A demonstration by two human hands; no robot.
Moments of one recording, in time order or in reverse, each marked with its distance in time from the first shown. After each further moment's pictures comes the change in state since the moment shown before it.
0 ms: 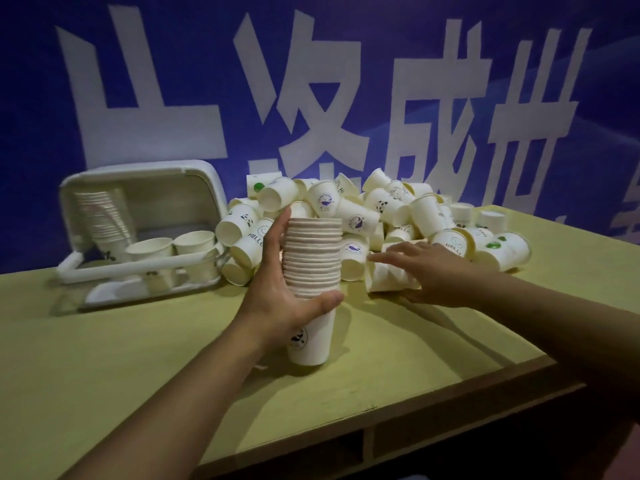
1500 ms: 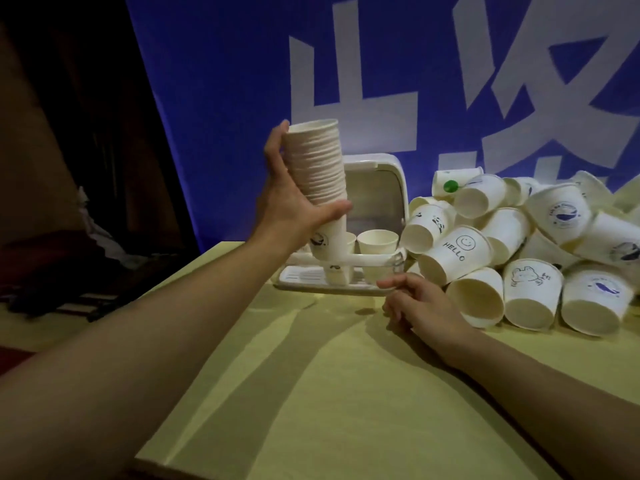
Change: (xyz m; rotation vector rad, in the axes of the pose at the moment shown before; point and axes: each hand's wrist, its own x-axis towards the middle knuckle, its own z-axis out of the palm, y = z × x) left_hand 0.049 -0.029 -0.226 0.617 0.591 -0.032; right_hand 0.163 -0.248 0.041 1.619 0.005 0.030
